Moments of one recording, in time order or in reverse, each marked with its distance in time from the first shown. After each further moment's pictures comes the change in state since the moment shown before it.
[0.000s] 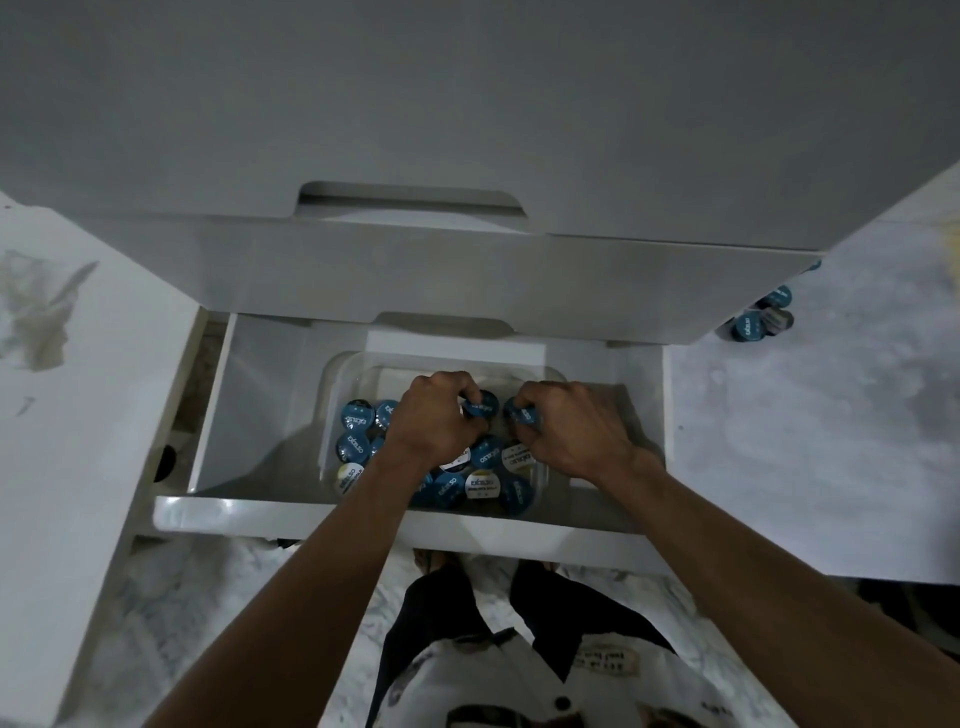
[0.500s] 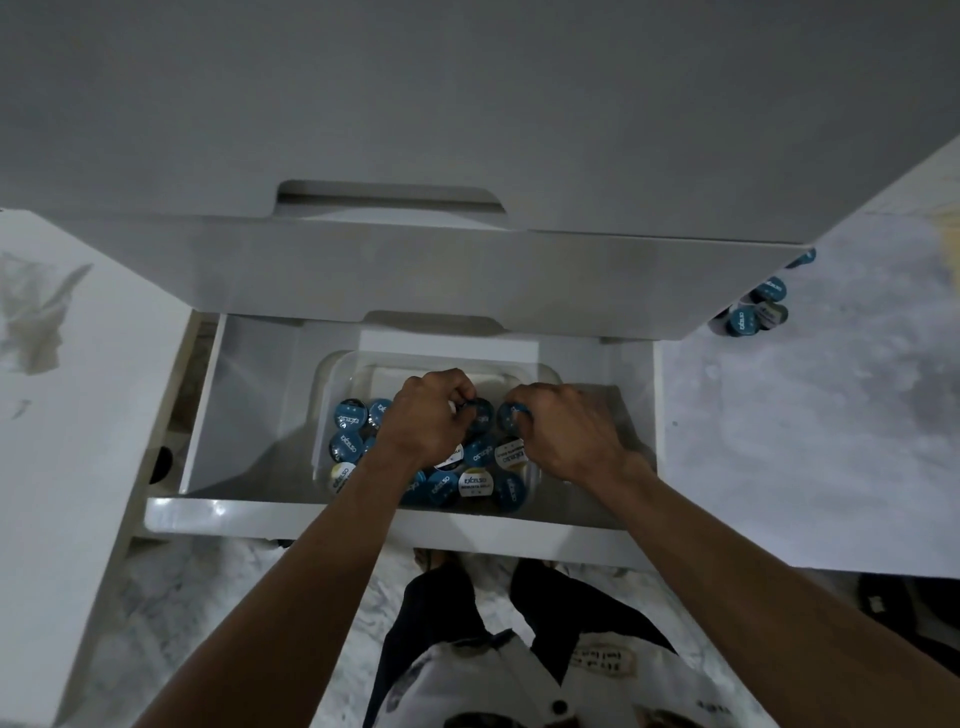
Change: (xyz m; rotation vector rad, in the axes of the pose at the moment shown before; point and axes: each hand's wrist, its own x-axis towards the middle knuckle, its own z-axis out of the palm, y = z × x) left_hand -0.001 -0.001 0.001 -0.054 0.008 0.029; right_hand -0.004 -0.001 0.004 -0.037 -0.015 0.026
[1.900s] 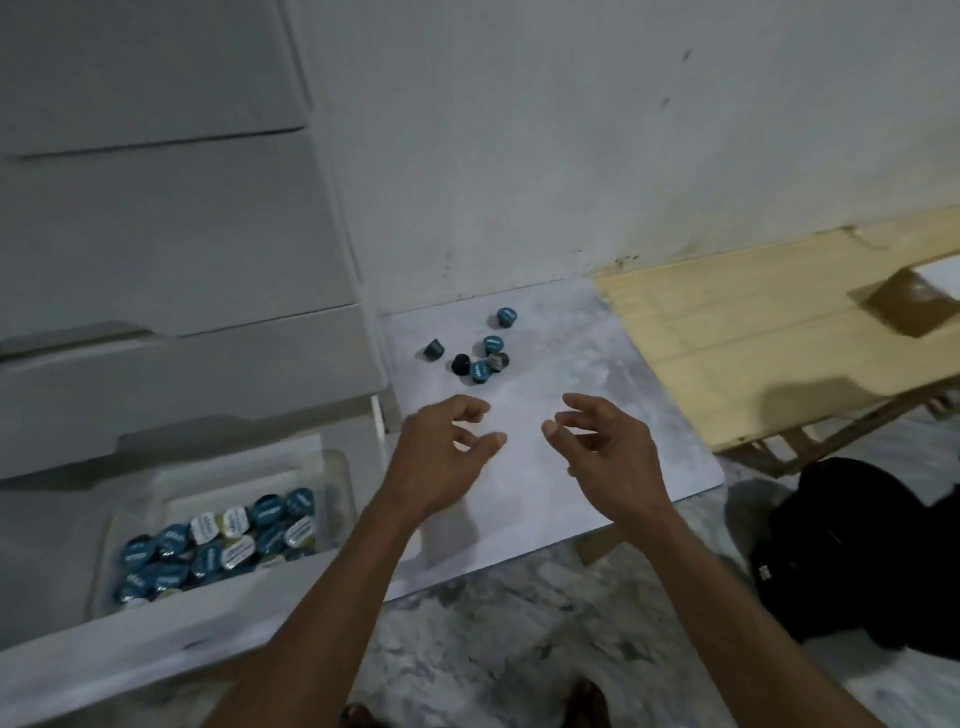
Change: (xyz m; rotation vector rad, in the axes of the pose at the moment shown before) left_hand -0.085 0.257 0.109 -0.212 -0.040 0.397; right_hand -0.249 0.155 -0.100 0.858 0.776 0.455
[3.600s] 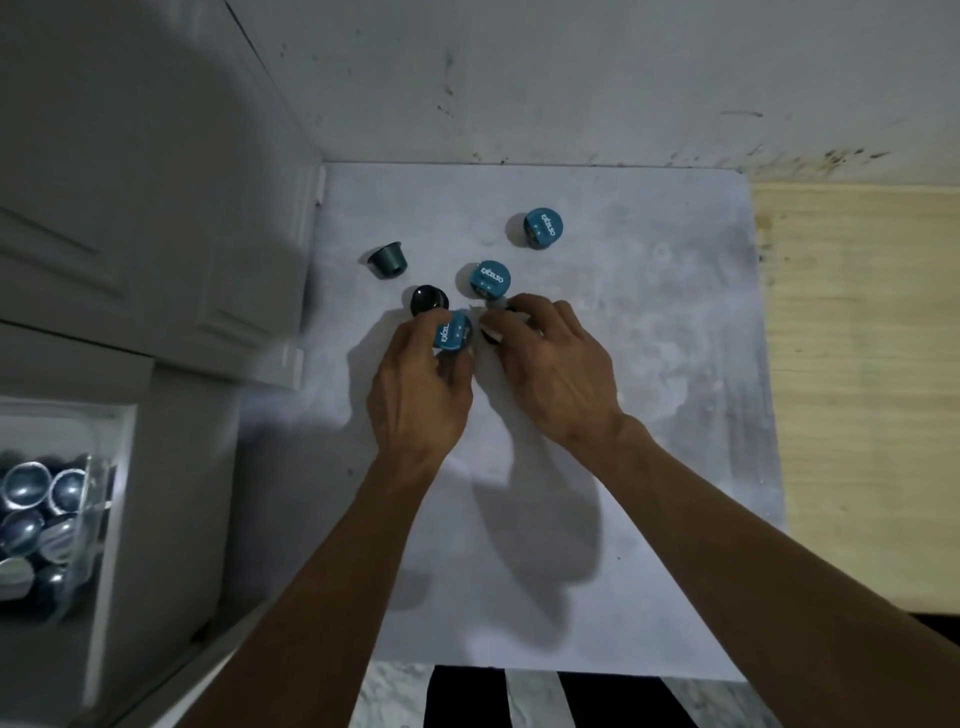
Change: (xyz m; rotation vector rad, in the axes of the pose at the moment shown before) left_hand 0.199 -0.115 0.161 0.298 0.486 -0.378; right_hand 0.285 0.140 0.087 -0.716 -0.384 -0.764
